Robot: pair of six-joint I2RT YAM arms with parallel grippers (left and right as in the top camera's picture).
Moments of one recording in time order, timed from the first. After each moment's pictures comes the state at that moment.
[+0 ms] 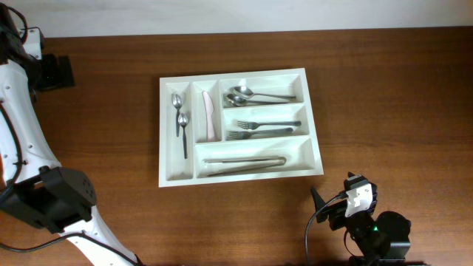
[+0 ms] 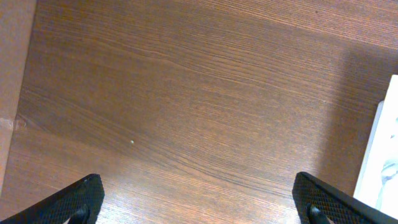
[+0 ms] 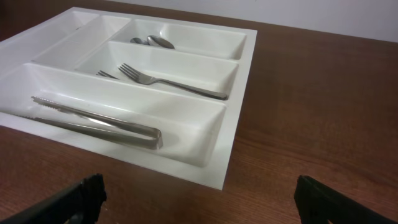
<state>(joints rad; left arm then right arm) 0.39 2.12 2.39 -1.41 -0.05 0.16 -0.04 0.01 0.15 -0.51 -0.35 -0.15</state>
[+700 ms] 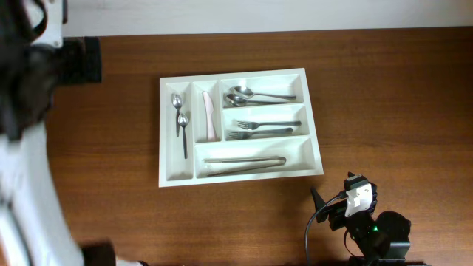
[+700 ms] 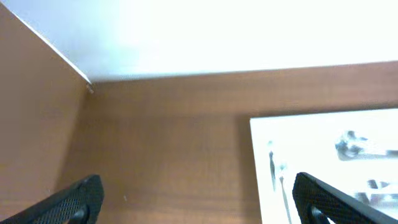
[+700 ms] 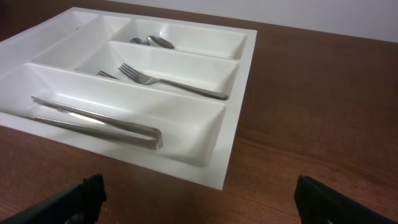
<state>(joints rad) 0.11 1.60 2.35 -1.38 -0.05 0.16 -0.04 0.01 0.15 -0.51 -0.35 -0.15</state>
